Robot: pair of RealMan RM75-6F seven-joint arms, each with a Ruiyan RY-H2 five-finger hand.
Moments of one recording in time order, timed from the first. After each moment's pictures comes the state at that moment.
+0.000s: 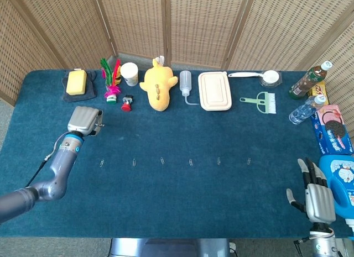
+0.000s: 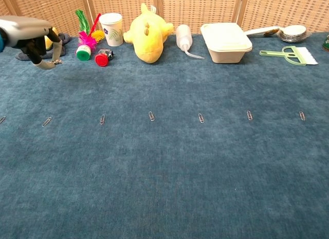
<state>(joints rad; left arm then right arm) -0.83 -1.41 -0.19 -1.31 0.82 0.85 0.51 0.01 -1.34 0.08 -1.57 -1.43 1.50 -0.03</state>
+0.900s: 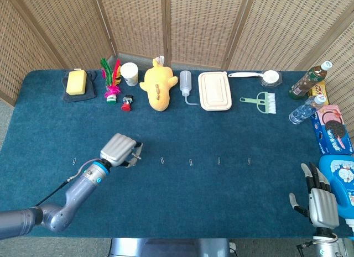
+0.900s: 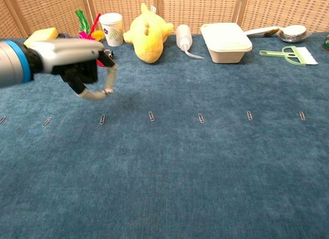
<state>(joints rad) -0.81 -1.40 -0.13 -1.68 1.06 0.89 0.41 -0.02 -1.34 0.06 -1.55 -1.43 1.52 0.02</state>
